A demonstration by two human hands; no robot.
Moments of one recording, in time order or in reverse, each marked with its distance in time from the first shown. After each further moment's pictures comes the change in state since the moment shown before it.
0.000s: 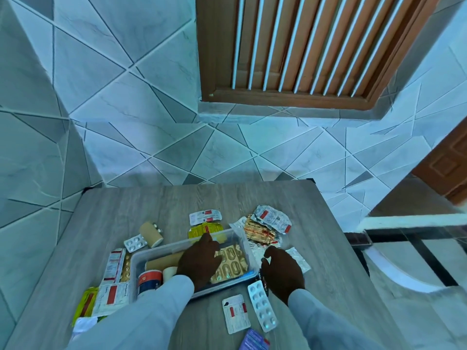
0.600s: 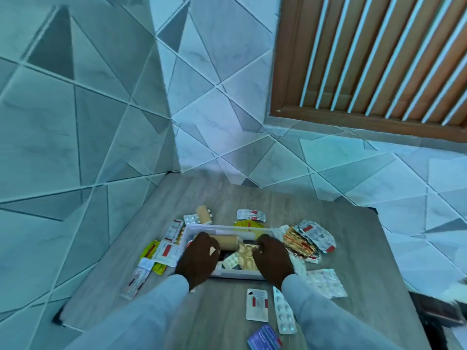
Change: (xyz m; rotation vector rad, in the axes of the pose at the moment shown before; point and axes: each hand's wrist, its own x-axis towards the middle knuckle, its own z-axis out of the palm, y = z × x) left_hand -0.102 0.002 -0.037 -0.179 0.272 -0.430; right_hand -0.004 -0.057 0.007 0.227 -0.186 -0.454
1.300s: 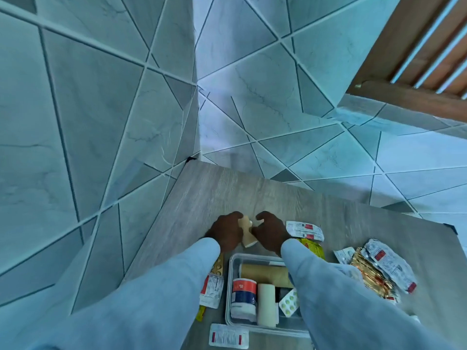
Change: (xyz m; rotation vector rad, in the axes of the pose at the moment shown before) left_hand 0.205 -0.106 -0.029 -0.136 -0.331 -0.133; right_hand 0.211 -0.103 0.125 0.046 -0.281 0.316
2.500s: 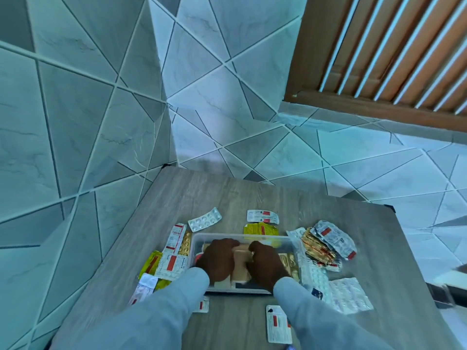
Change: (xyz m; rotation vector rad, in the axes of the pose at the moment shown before) left_hand -0.126 0.067 0.080 0.096 -0.028 0.159; right_hand -0.131 0.111 -0.024 -0.192 0.104 -0.176
